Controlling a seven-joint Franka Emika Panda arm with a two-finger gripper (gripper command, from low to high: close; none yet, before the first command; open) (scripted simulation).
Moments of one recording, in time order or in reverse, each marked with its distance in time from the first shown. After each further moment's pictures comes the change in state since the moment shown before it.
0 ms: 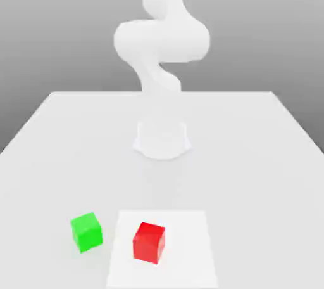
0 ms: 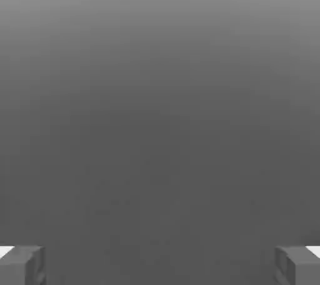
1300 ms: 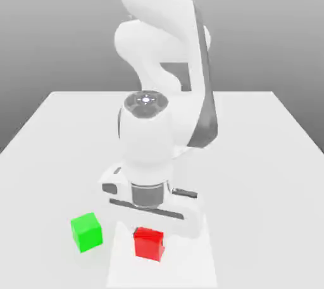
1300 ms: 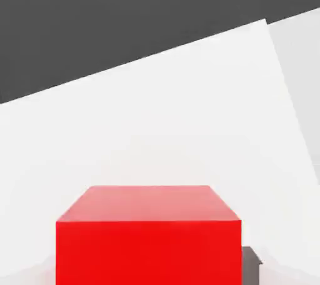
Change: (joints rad) arm -0.081 0.879 0.025 -0.313 -0.012 0.475 0.225
